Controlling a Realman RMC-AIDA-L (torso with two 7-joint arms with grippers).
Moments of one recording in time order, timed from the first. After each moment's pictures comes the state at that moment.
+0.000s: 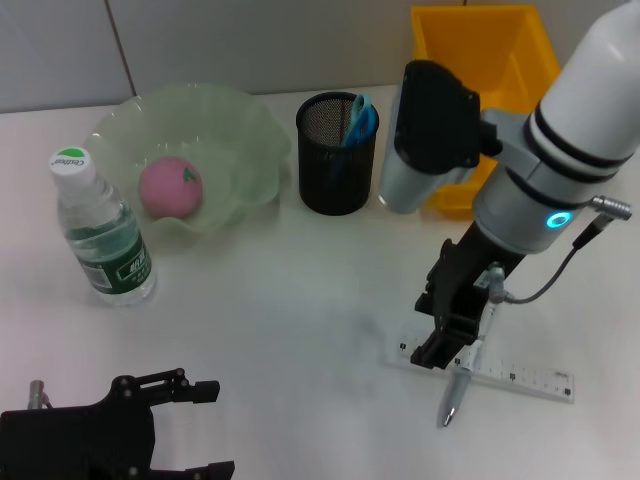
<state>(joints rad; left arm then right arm) -0.40 -2.07 0.73 0.56 2.13 1.76 -1.01 0.78 2.08 -1.49 -1.24 -2.54 -1.72 2.30</state>
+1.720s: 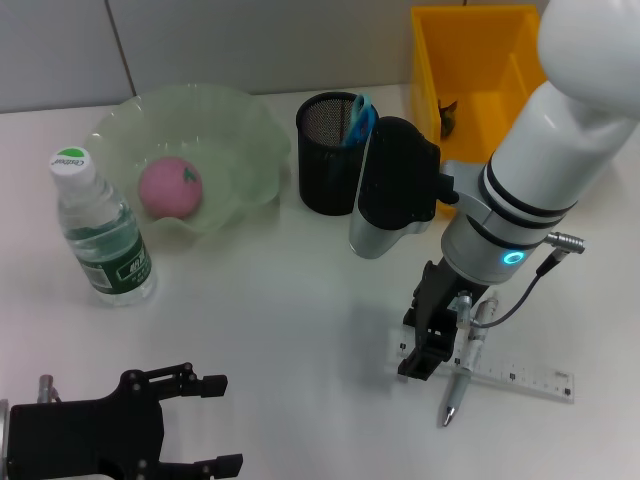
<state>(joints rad) -0.41 -2.07 0.73 0.53 2.13 1.75 -1.01 0.79 2.09 -1.64 -1.06 -2.54 -1.49 2.33</state>
